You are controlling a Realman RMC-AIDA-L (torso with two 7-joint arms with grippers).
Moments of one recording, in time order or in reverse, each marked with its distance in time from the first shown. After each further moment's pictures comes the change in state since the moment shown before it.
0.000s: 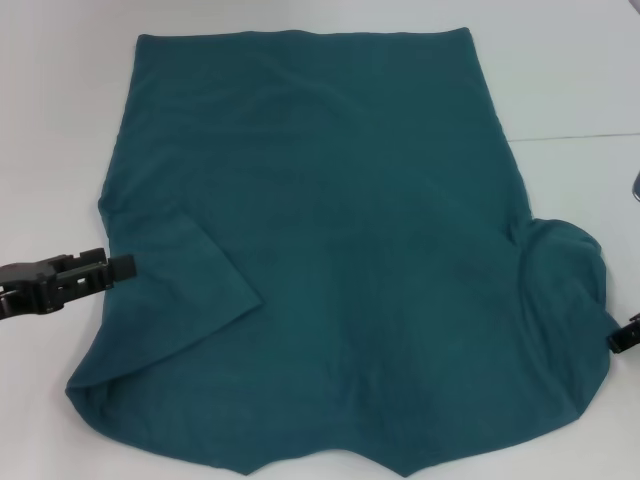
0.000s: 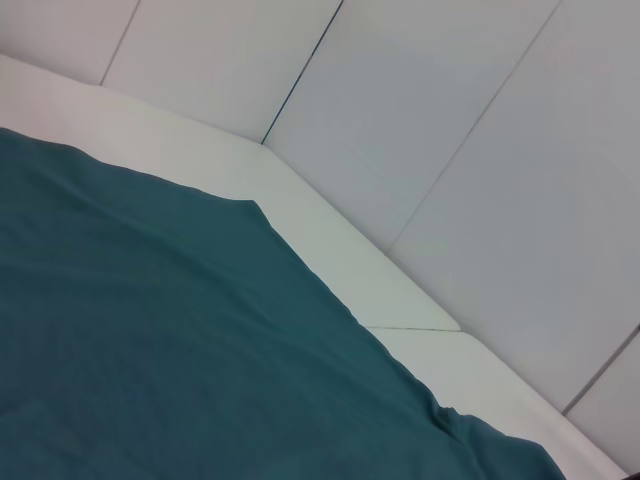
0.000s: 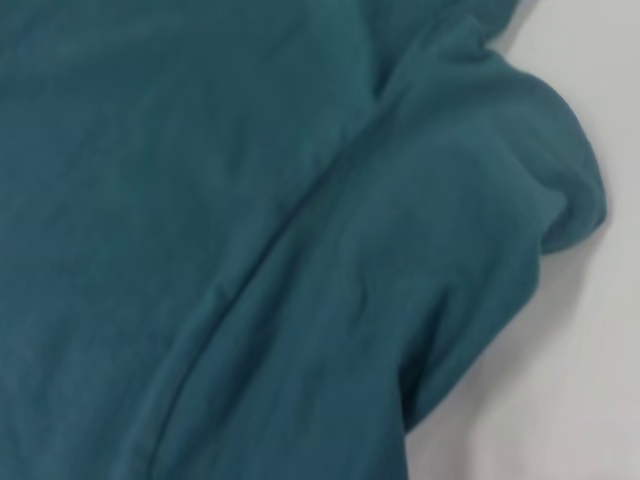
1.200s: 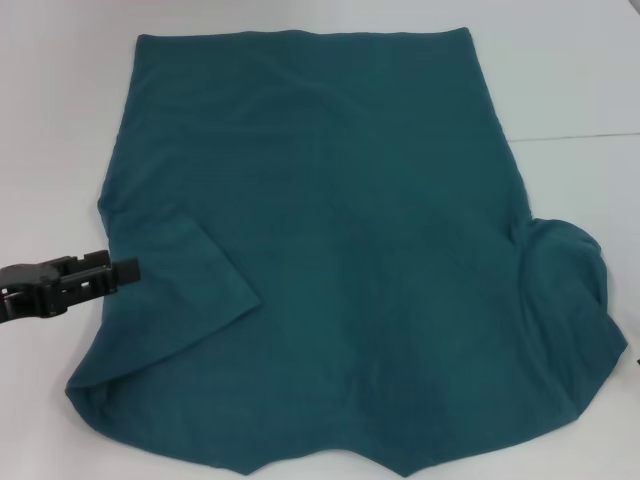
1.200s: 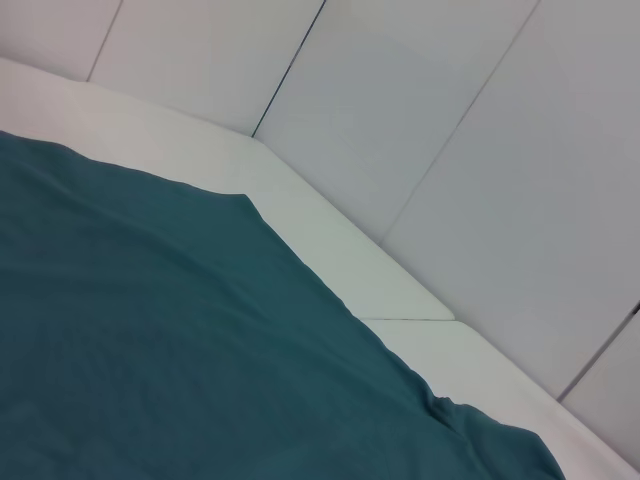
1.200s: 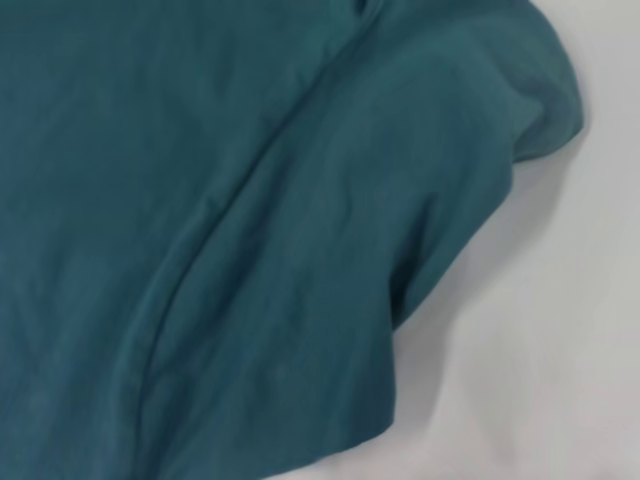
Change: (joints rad) left arm -0.001 0.002 0.014 0.001 0.002 0.003 0.012; right arm -0.036 -0.022 0.028 -0.069 -0.003 -0.126 -0.007
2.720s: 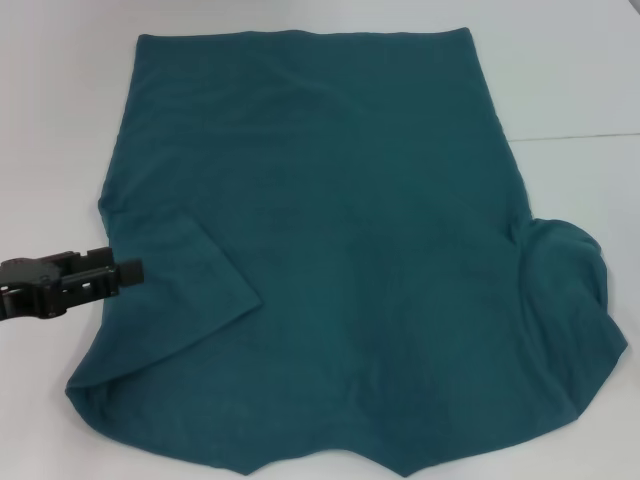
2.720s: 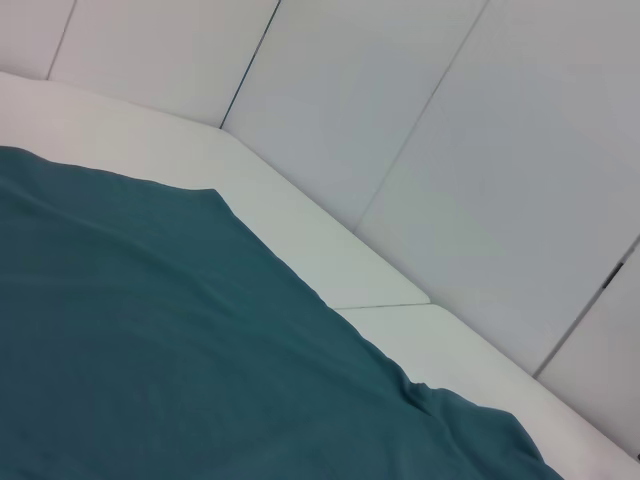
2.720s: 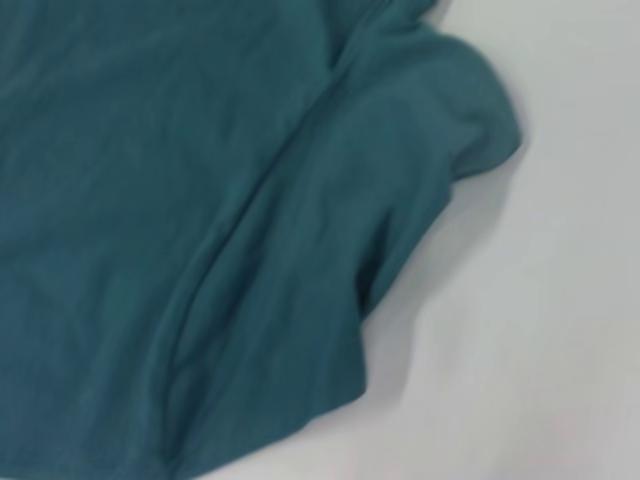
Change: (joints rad) left arm -0.010 0.010 0.004 0.027 0.008 0.045 0.014; right arm 0.020 0.005 0.263 -0.154 0.006 -0.207 -0.132
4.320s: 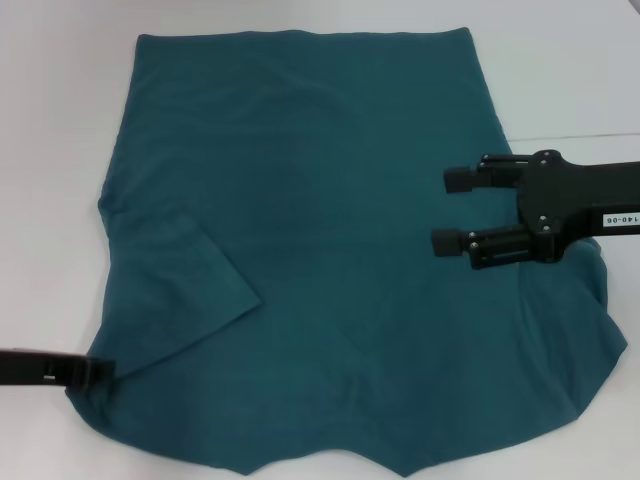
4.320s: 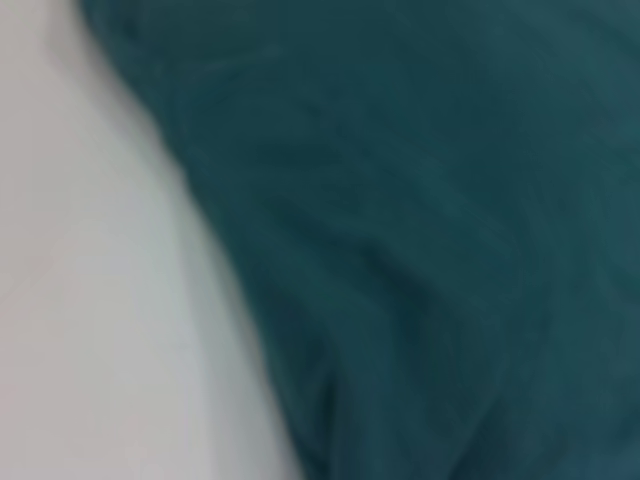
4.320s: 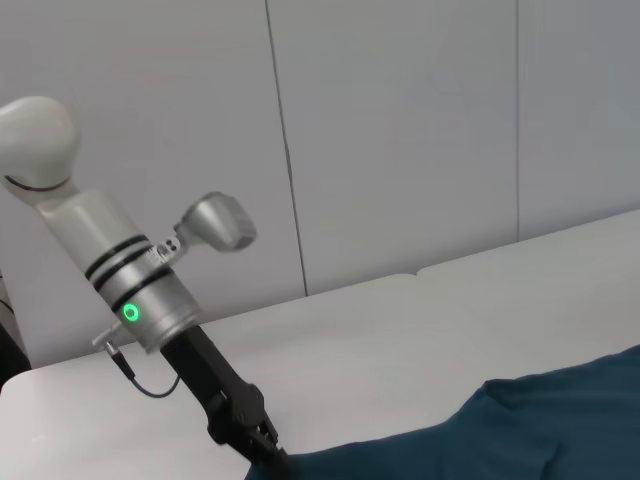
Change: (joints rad) left arm 0.042 -0.078 0.380 0.239 0.494 -0.277 -0.520; right arm 0.080 0.036 0.152 0.312 0.859 -0.095 -0.665
